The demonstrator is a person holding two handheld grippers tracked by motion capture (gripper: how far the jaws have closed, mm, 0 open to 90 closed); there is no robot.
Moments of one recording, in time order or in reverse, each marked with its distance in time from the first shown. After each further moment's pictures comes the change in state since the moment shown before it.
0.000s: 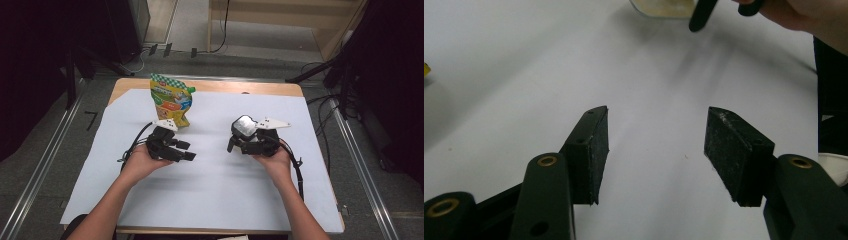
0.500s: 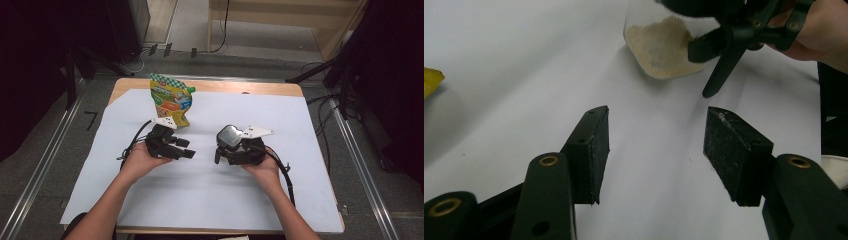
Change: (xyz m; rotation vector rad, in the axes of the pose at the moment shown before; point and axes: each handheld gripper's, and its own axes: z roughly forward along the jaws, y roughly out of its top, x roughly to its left) left arm 0.003 0.003 -0.002 -0.002 0.004 0.005; right arm 0.037 -0.007 0.018 0.048 0.075 -0.051
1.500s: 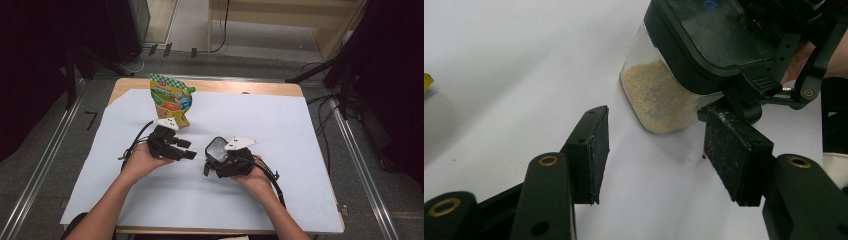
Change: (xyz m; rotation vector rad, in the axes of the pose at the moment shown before) left arm -0.002 0.000 0.004 0.000 -0.005 0.019; right arm 0.038 -0.008 0.013 0.086 0.027 -0.054
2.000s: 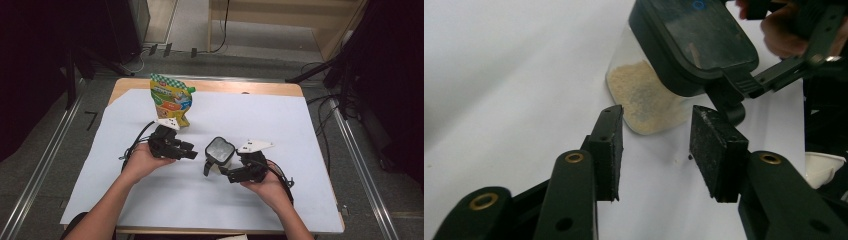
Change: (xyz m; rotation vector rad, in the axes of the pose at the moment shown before) left arm -0.005 0.003 0.002 0.017 -0.044 -0.001; right arm 0.002 -0.006 -0.049 0.018 0.001 0.084
